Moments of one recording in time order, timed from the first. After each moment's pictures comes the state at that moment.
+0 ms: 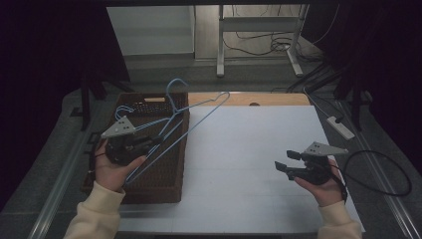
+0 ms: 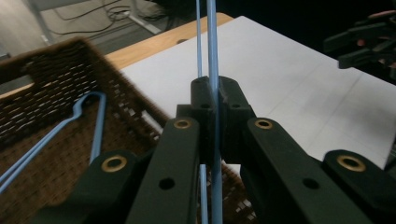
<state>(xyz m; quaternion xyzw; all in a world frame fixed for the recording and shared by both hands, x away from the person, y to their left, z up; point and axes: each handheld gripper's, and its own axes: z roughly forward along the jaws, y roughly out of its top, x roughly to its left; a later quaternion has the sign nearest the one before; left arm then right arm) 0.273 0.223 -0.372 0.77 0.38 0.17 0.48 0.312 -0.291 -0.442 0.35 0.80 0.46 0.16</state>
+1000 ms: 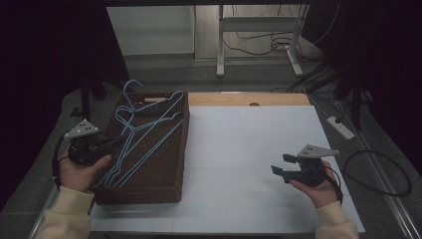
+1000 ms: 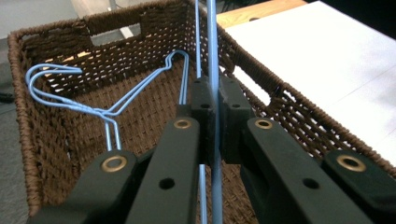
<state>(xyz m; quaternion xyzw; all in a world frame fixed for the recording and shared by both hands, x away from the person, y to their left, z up) 0.270 0.302 -0.391 0.74 0.47 0.20 0.43 0.315 -0.285 -0.457 0.35 0.82 0.43 0.15</state>
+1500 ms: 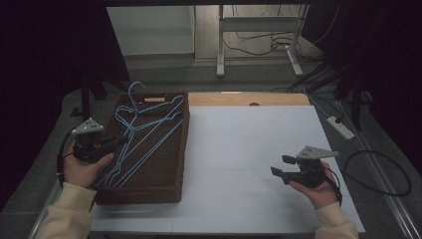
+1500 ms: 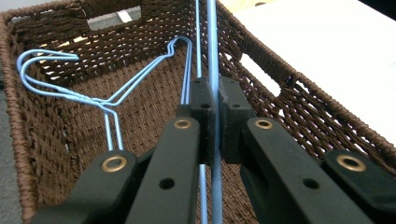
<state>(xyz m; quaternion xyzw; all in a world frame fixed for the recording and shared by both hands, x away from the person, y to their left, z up) 0.286 0.299 -0.398 0.75 0.48 0.19 0.41 0.313 -0.284 -0.460 0.35 0.82 0.44 0.15</state>
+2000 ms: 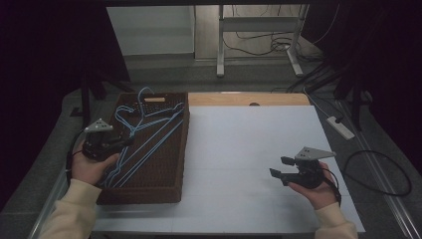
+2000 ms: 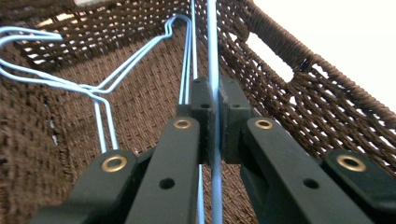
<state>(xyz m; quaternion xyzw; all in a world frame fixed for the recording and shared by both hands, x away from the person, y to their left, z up) 0.303 0.293 -0.417 0.77 0.48 0.16 0.38 0.313 -0.281 -0.463 0.34 0.82 0.43 0.14</state>
